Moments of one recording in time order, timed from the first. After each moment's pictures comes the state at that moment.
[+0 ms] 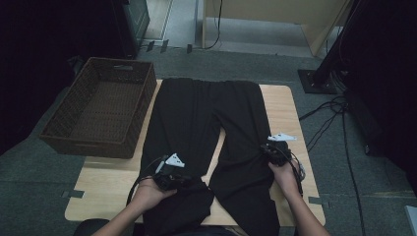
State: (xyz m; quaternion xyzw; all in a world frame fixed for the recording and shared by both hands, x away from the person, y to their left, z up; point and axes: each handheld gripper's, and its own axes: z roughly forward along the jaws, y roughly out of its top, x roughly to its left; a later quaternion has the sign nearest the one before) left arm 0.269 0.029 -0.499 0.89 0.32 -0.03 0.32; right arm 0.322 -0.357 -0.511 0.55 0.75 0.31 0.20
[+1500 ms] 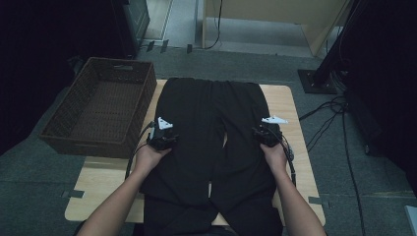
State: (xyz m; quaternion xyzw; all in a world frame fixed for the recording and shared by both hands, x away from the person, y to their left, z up) left arm 0.391 0.057 -0.511 0.82 0.43 0.18 0.34; right arm 0.396 -0.347 -0.521 0.55 0.72 0.34 0.25
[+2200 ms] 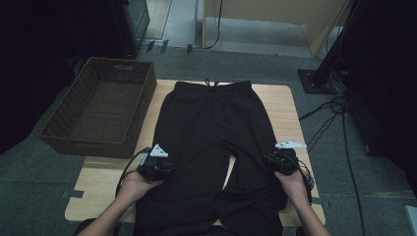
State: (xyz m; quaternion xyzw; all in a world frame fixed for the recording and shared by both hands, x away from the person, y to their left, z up) left arm 0.298 0.079 -0.492 0.86 0.39 0.06 0.32; right arm 0.293 -0.371 -0.502 0.55 0.75 0.32 0.16
